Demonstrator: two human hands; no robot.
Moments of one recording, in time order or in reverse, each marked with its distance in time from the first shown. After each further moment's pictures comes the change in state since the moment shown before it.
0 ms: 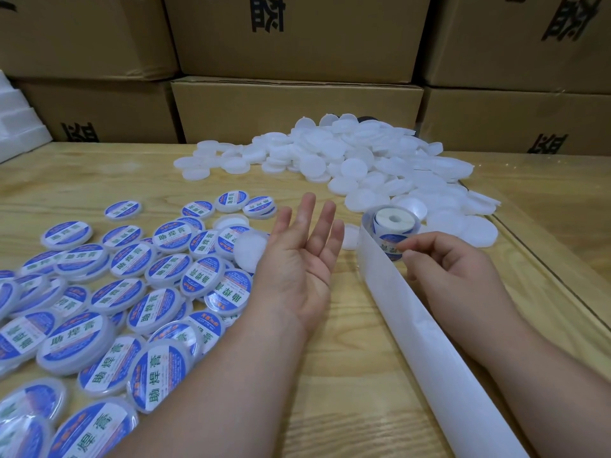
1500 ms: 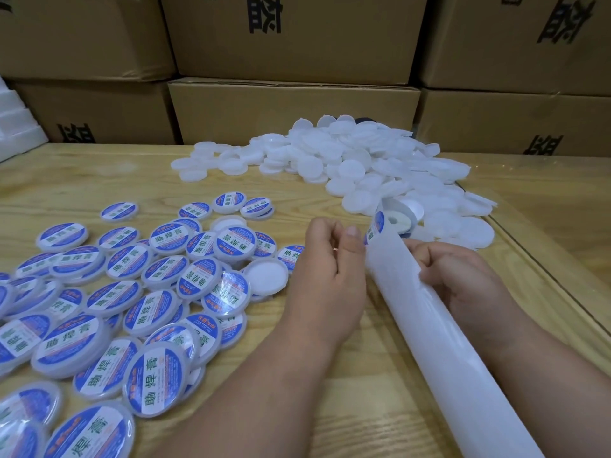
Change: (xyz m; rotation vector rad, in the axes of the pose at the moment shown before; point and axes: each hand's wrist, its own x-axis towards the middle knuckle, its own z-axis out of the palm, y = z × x) left_hand -0.020 -0.028 -0.009 1.319 -0.230 0.471; right_hand -0.002 -0.012 -0.008 0.371 -0.331 0.083
